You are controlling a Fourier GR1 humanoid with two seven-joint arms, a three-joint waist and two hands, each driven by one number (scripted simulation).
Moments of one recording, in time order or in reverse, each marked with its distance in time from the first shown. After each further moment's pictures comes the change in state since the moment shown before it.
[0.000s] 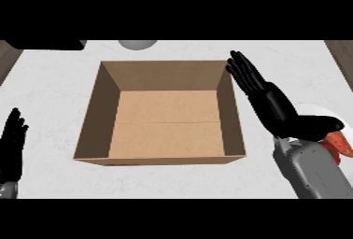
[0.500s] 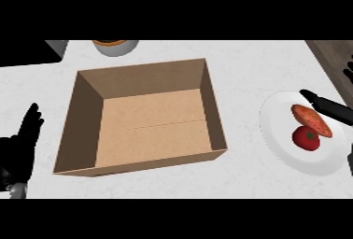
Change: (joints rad) left arm 0.005 0.001 -0.073 -0.048 -0.041 -0.071 -0.087; right arm 0.140 -0.183 -0.396 0.179 0.156 -0.414 0.011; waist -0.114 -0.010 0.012
